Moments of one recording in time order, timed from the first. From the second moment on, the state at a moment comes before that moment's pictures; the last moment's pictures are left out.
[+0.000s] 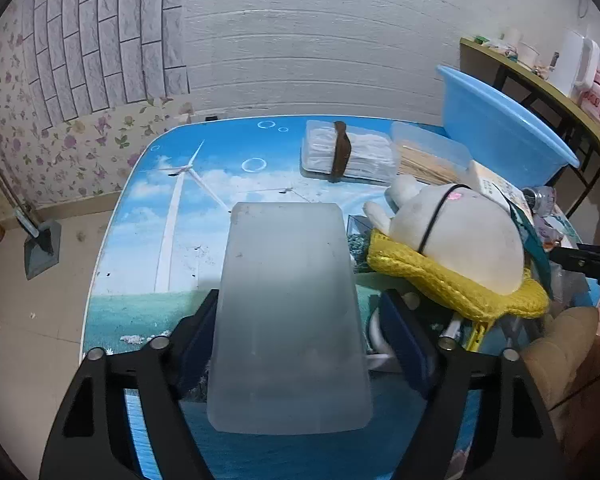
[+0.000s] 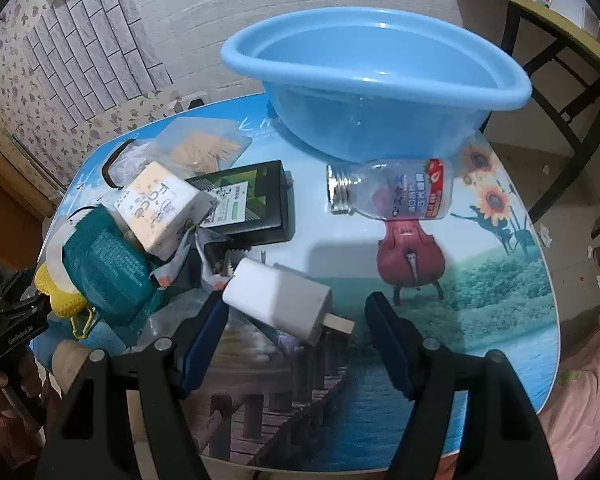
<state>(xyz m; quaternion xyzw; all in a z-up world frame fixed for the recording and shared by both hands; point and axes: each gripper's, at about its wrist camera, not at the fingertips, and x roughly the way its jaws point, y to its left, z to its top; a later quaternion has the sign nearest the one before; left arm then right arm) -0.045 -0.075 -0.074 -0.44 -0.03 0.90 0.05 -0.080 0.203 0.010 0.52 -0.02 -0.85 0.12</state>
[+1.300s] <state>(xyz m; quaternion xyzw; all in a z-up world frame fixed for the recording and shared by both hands) -0.074 -0.009 0.043 -0.37 0.02 0.93 0.07 -0.086 0.244 0.099 0.37 -0.05 -0.91 0.20</state>
